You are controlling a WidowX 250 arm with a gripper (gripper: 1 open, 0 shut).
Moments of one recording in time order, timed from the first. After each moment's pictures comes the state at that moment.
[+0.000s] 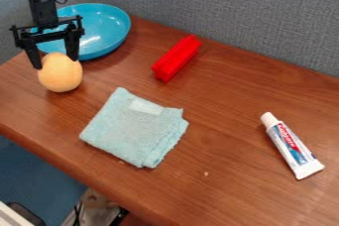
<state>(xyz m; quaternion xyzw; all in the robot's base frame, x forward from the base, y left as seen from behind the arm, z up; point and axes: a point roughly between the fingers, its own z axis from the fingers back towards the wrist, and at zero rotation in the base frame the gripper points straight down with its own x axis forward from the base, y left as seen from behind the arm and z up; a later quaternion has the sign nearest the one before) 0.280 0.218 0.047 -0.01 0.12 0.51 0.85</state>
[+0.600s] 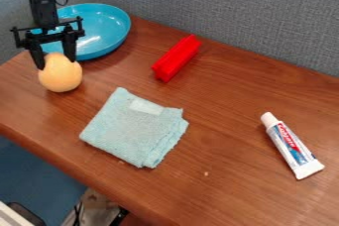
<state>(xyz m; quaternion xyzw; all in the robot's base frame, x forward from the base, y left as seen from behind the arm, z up) 0.282 0.219 0.042 -0.01 0.12 0.51 0.85</state>
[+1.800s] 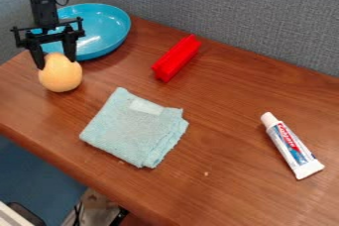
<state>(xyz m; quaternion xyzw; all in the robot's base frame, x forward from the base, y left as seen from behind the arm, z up) 0.283 0.219 0.040 -0.01 0.13 0.50 0.86</state>
